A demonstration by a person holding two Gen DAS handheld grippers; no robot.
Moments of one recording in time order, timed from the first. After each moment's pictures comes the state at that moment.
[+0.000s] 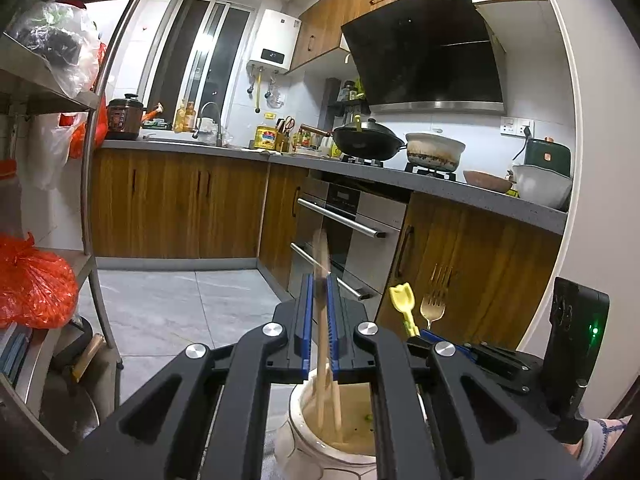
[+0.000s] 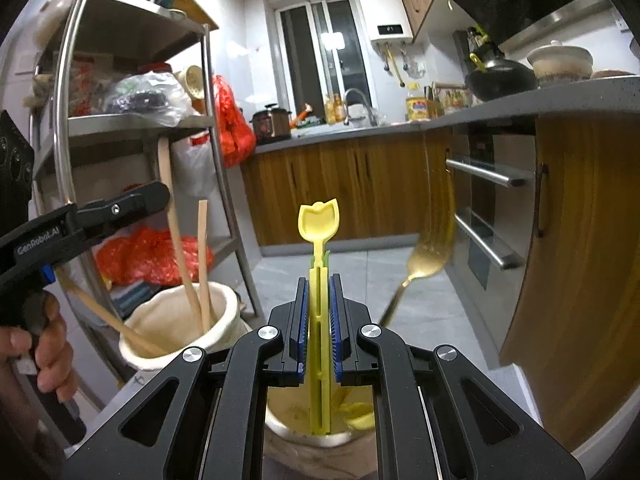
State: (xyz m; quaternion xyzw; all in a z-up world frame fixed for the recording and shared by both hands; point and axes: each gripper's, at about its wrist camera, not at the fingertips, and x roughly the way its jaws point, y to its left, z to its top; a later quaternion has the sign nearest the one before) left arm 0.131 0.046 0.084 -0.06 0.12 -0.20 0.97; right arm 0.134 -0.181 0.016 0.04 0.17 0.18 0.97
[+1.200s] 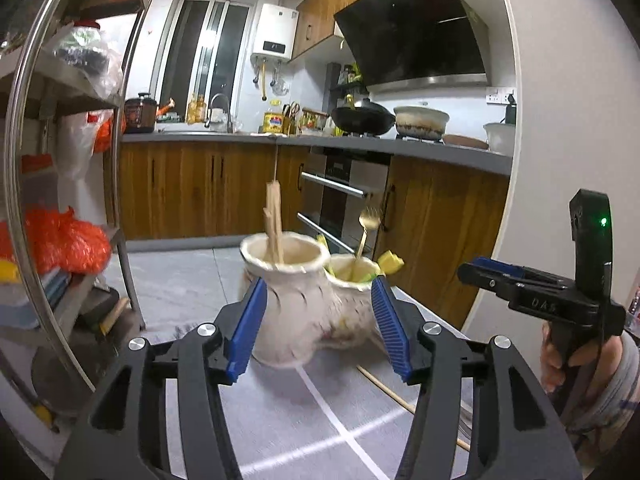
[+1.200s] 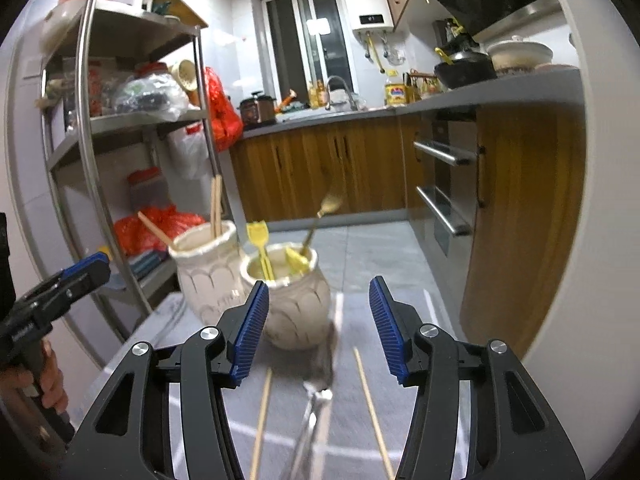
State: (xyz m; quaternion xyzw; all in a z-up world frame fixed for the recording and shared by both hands) left arm -0.019 0.015 0.046 -0.03 0.15 -0.17 0.97; right arm 0.015 -0.269 0.028 0.04 0.21 0.16 0.96
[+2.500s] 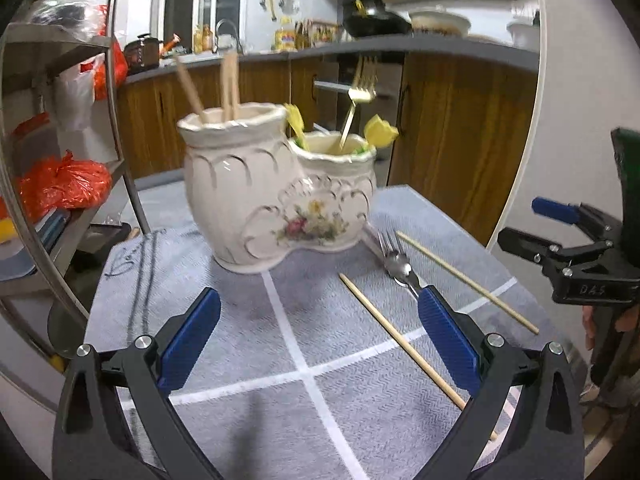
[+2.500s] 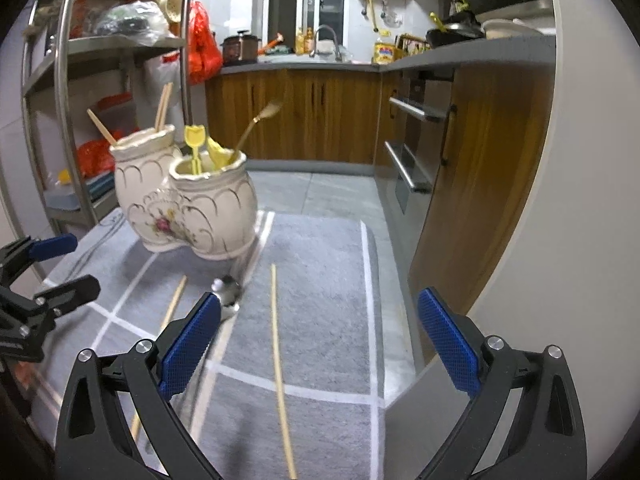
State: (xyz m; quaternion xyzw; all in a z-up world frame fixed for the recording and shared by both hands) left arm 0.003 -0.060 -0.014 0.03 0.31 -0.11 0.94; right arm 0.025 -0.303 -0.017 -0.06 0.30 0.11 0.95
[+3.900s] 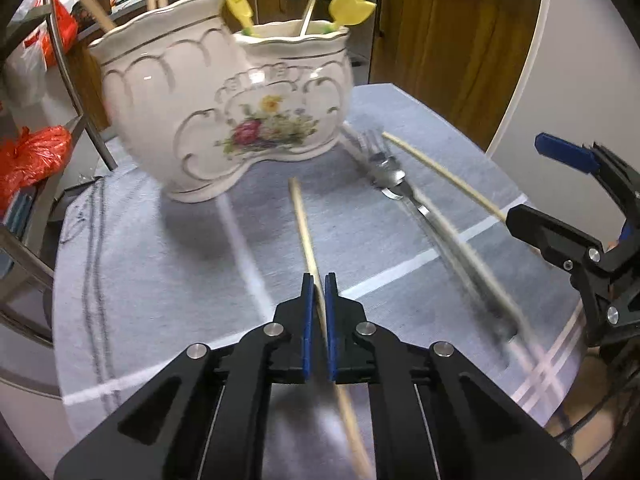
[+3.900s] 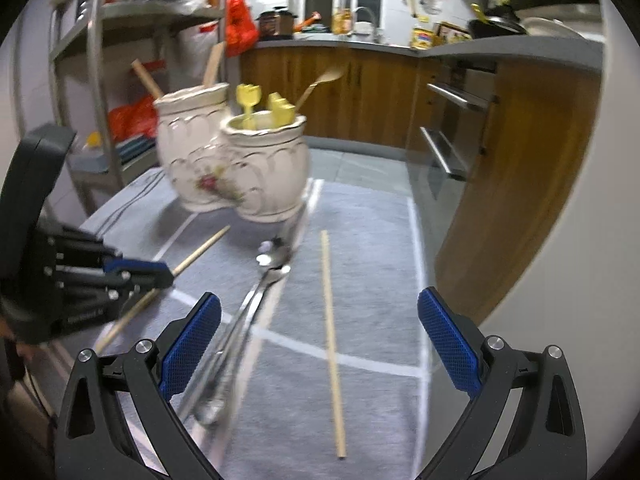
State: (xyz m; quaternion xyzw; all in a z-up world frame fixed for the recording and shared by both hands) left arm 0.023 -0.073 -0.041 0.09 0.46 -0.14 0.87; right arm 0.007 -0.264 -0.029 -0.09 0.33 0.17 0.92
